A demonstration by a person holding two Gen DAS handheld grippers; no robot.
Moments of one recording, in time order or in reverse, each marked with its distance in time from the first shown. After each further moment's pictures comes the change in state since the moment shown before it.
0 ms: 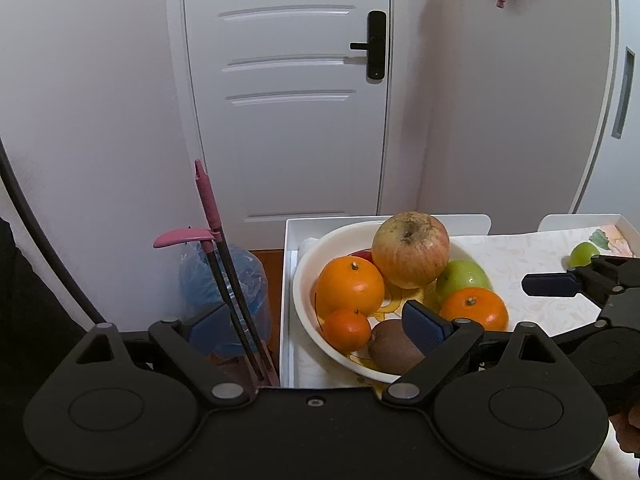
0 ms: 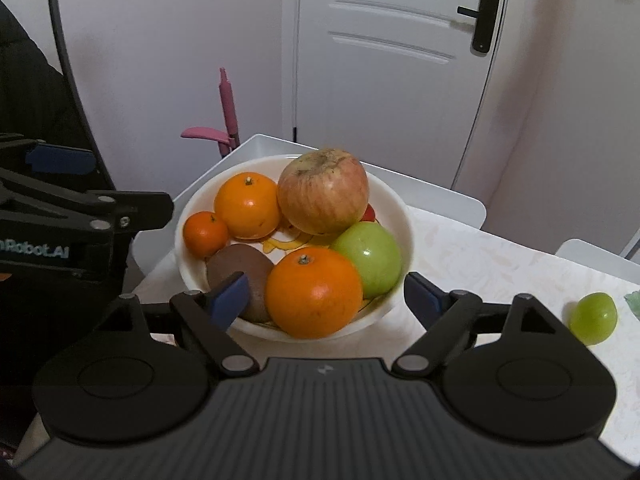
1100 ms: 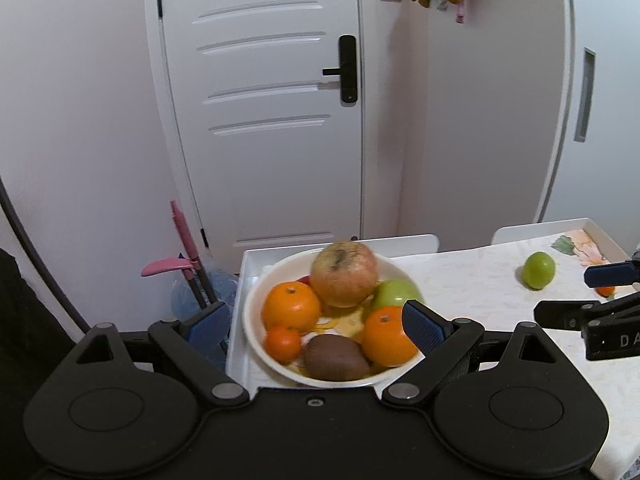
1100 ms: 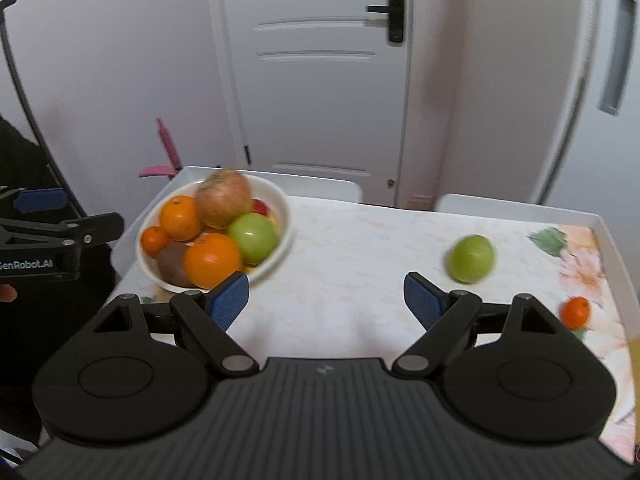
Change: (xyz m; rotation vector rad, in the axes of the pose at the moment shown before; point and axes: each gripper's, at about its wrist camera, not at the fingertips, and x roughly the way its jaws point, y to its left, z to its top) left arm -0.049 -0.065 0.009 0.054 -0.061 -0.004; right arm -0.114 -0.103 -0.028 0.198 -0.018 -0.091
